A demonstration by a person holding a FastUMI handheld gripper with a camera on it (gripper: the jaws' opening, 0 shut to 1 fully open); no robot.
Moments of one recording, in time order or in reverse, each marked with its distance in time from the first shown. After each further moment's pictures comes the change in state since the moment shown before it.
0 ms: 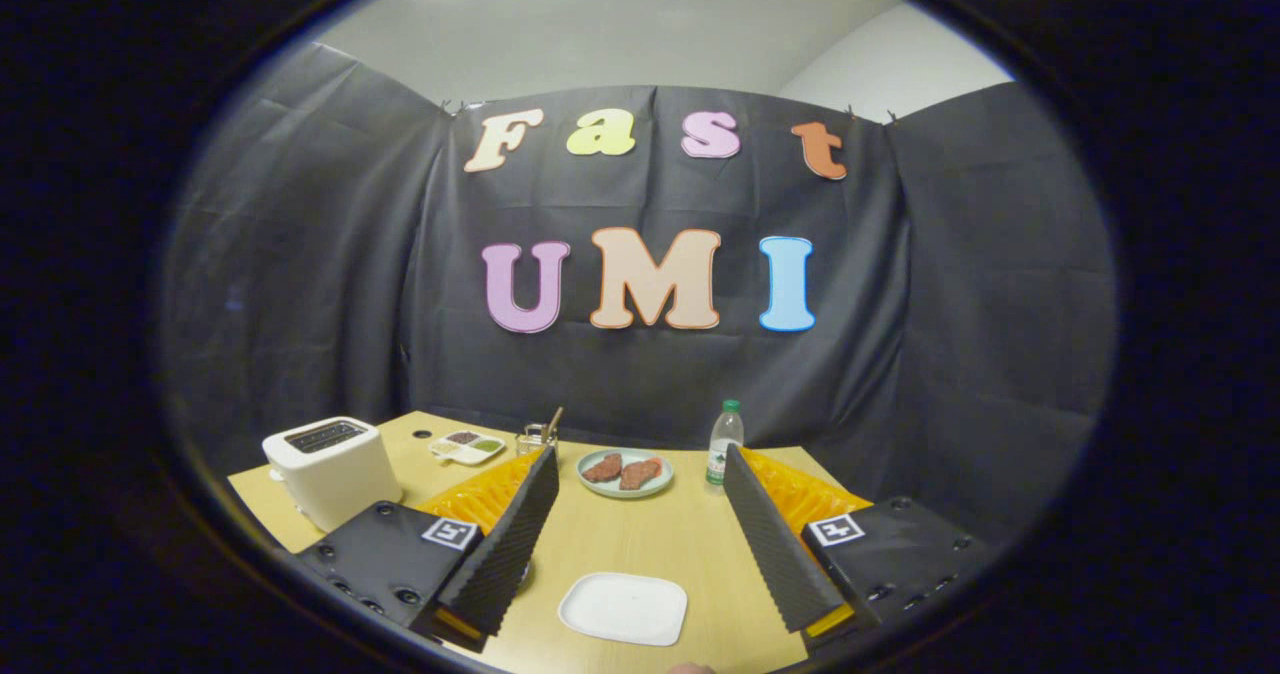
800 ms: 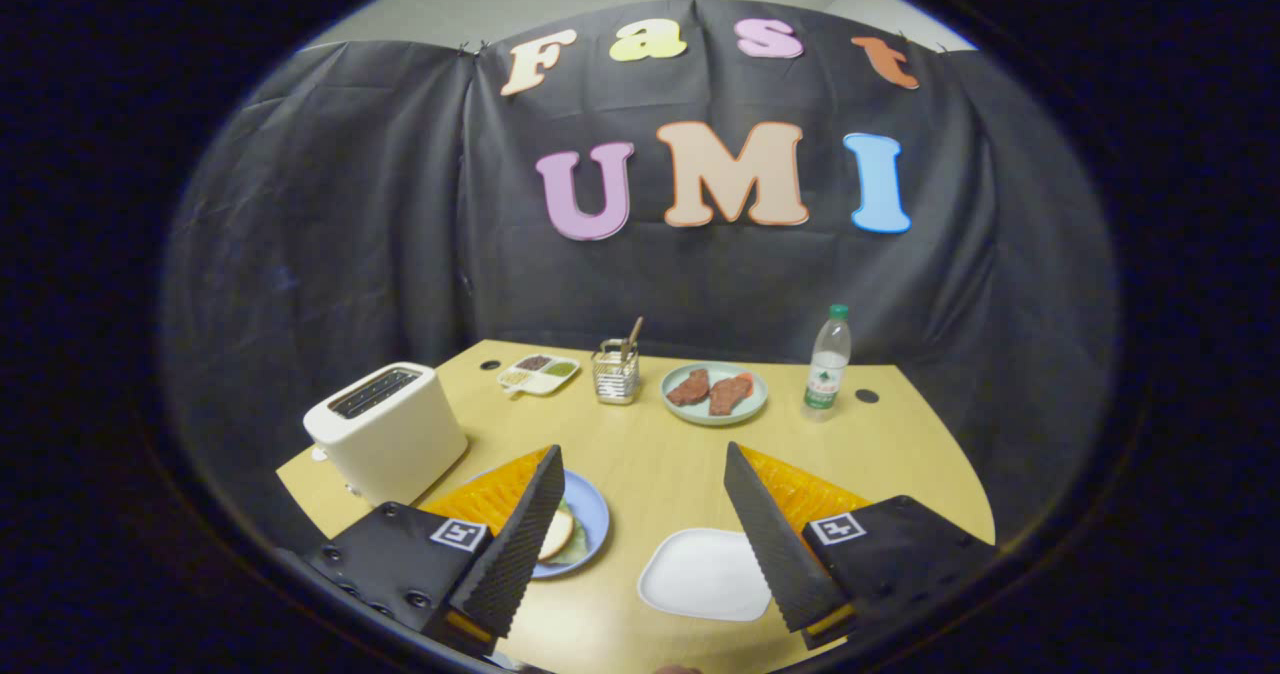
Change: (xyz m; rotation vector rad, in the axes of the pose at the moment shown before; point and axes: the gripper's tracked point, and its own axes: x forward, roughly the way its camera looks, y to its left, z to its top) arm 0.048 0.059 -0.069 0.036 0.299 0.183
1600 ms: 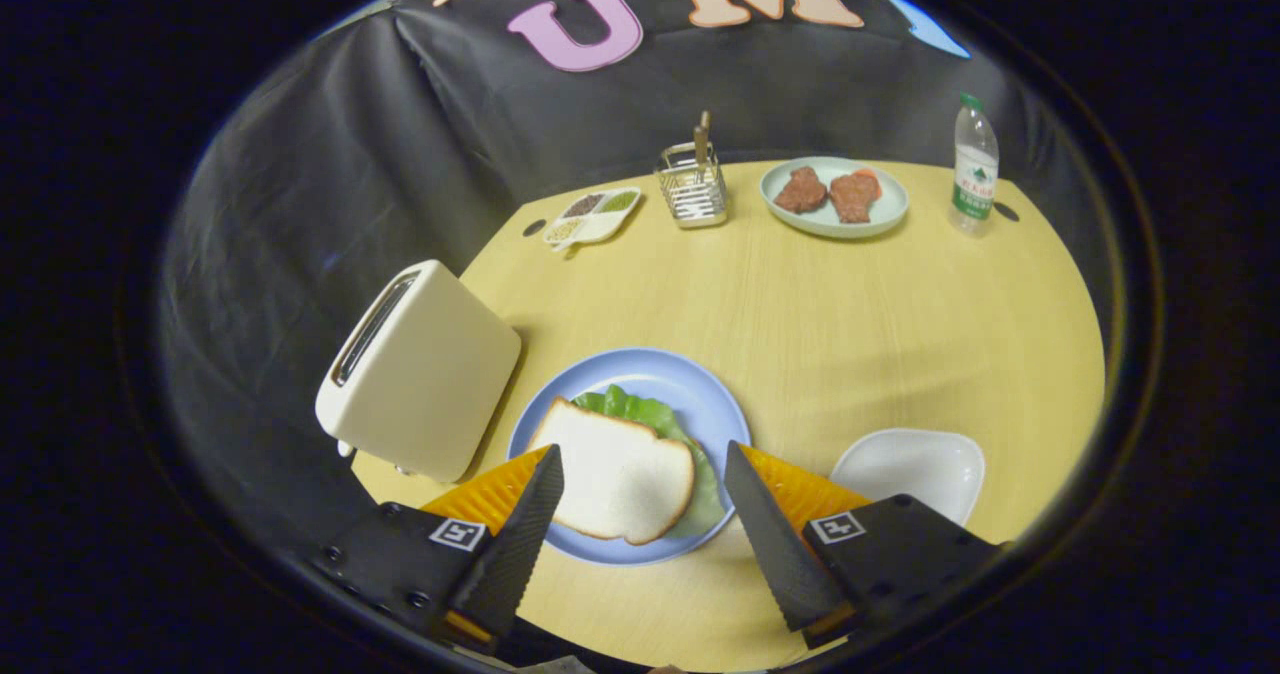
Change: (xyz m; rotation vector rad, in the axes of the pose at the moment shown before) arm 0.090 0.108 -0.138 0.173 0.578 0.236
